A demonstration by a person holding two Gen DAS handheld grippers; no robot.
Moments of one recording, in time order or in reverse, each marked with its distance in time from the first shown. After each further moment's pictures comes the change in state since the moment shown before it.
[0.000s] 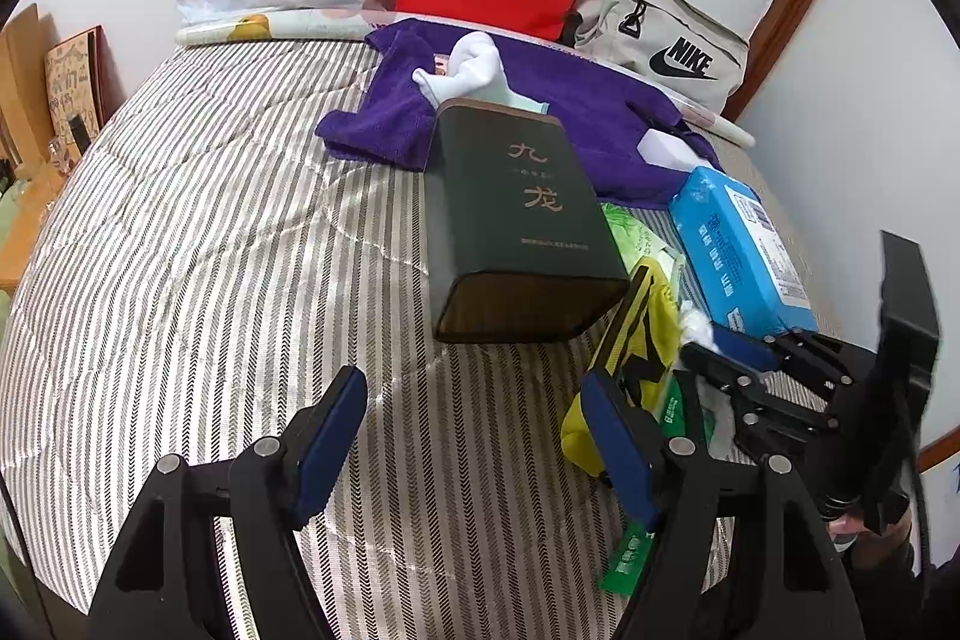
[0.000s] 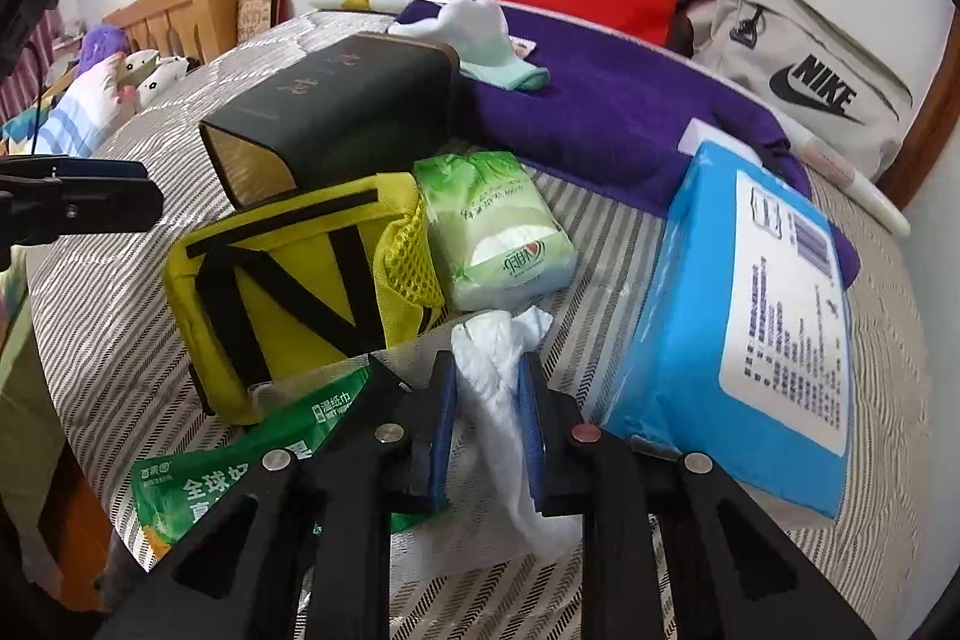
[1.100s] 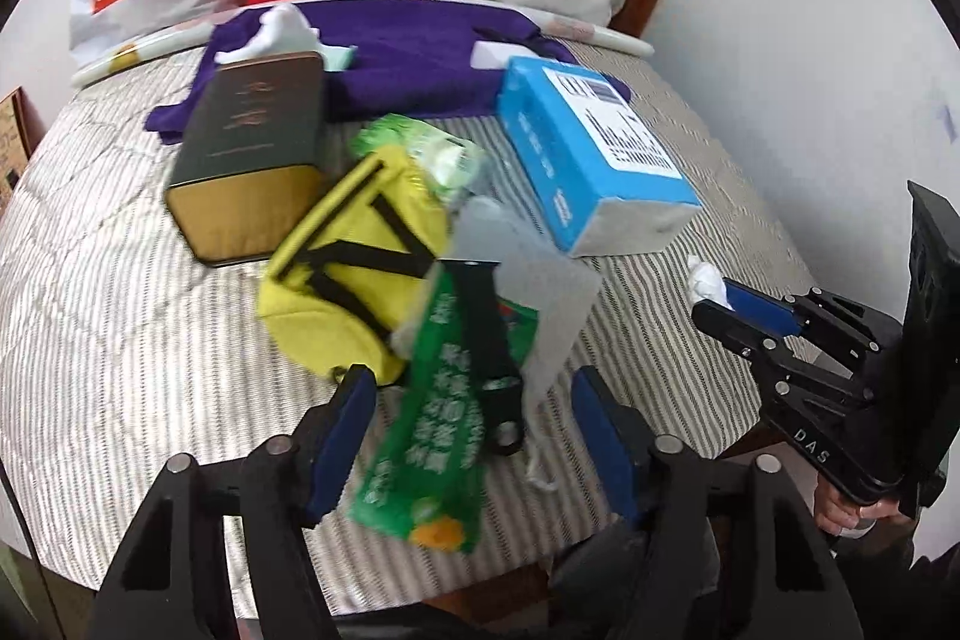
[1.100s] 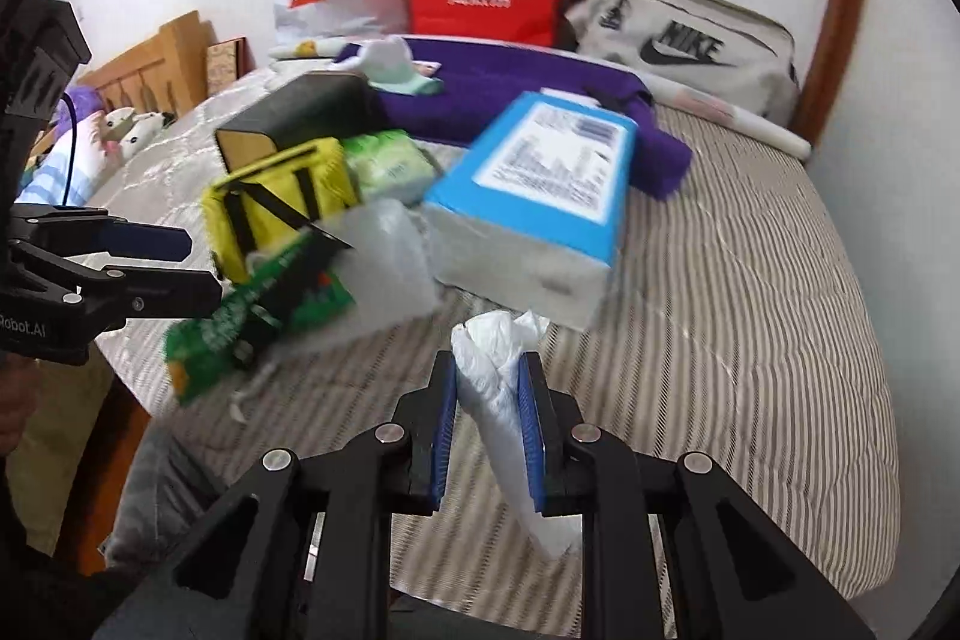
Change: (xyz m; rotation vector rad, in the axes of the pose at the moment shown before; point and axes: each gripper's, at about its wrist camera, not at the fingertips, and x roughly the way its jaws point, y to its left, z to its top) left arm 0.002 -0.121 -0.051 0.185 0.071 -0.059; right arm -0.084 -0.054 -0.084 0.143 -0.065 -0.051
